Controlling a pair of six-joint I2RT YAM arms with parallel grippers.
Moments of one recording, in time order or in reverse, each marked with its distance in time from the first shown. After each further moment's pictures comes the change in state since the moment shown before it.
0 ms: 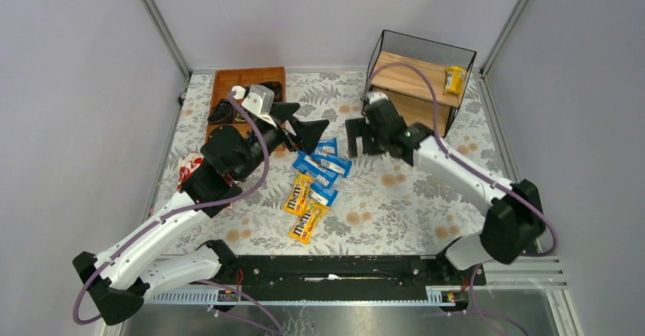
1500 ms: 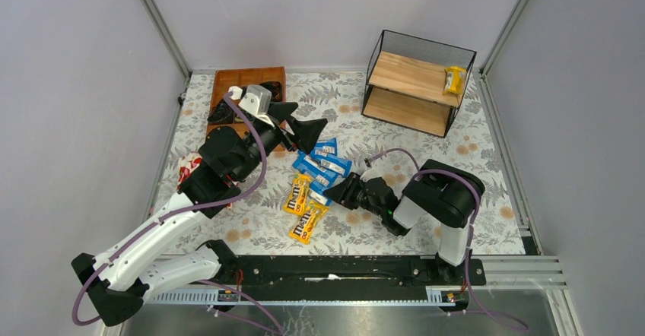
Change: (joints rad) left arm 0.000 -0.012 -0.001 0.000 -0.018 -0.005; right arm 0.217 0.380 -0.888 1.764 -0.211 0.803
